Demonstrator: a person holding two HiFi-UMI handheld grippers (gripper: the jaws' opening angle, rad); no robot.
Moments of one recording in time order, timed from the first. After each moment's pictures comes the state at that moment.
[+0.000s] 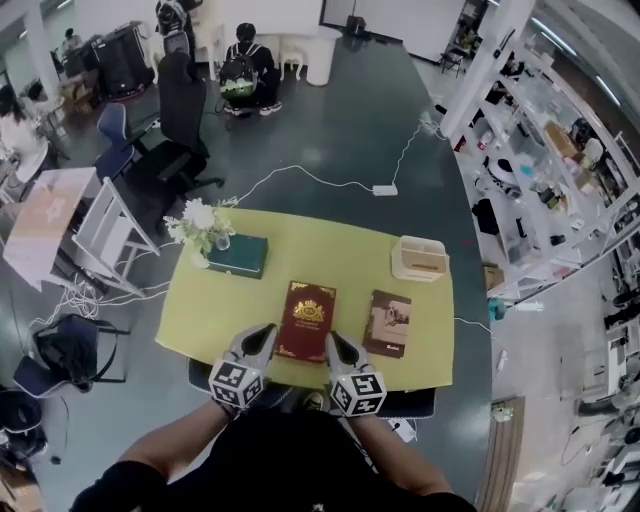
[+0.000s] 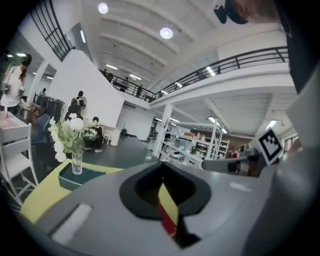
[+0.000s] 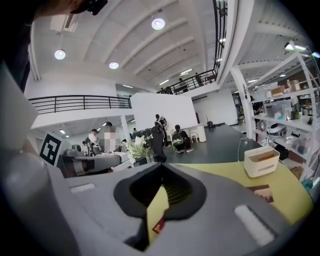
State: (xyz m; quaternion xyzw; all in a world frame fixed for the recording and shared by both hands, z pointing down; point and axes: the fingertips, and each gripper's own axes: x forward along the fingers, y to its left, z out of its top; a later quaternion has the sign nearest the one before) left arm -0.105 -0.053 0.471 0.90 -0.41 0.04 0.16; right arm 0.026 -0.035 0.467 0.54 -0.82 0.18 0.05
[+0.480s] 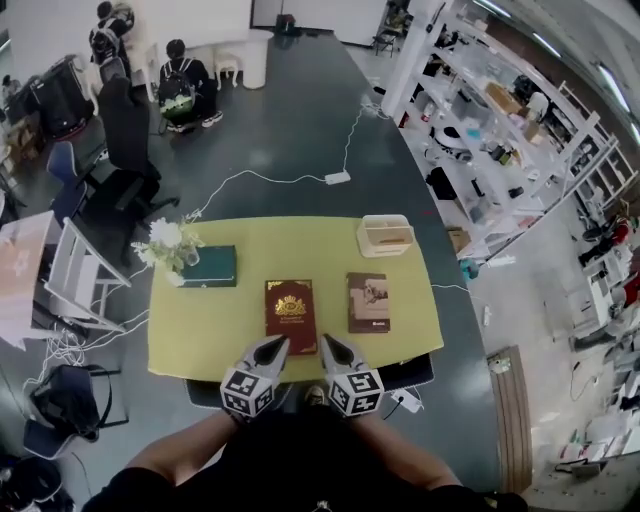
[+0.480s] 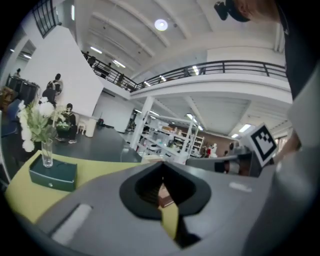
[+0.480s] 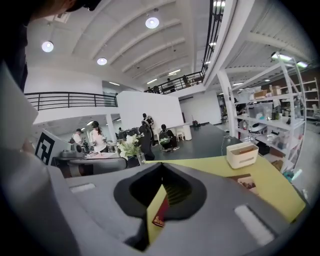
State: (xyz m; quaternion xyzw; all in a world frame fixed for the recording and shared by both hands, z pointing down) left arm -0.057 -0.011 0.470 0.94 -0.28 0.05 0.18; right arm 0.028 0.006 0.465 0.60 -0.77 0.20 0.06
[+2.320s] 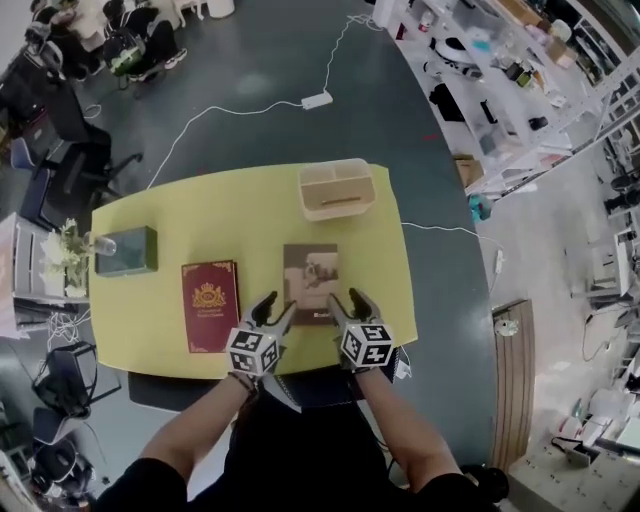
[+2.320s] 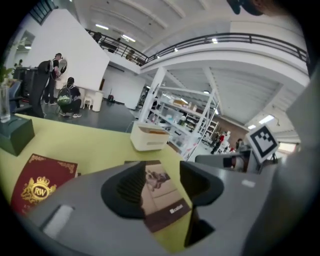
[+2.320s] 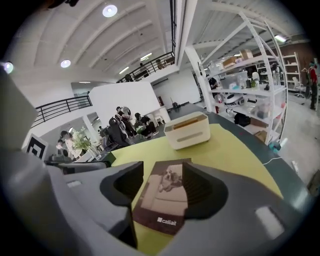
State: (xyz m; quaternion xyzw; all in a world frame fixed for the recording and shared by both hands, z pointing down) left arm 0.253 -0.099 0.660 0.89 -0.32 0.16 0.27; right arm 0.388 -0.072 0.661 0.63 -0.70 0.34 0.07
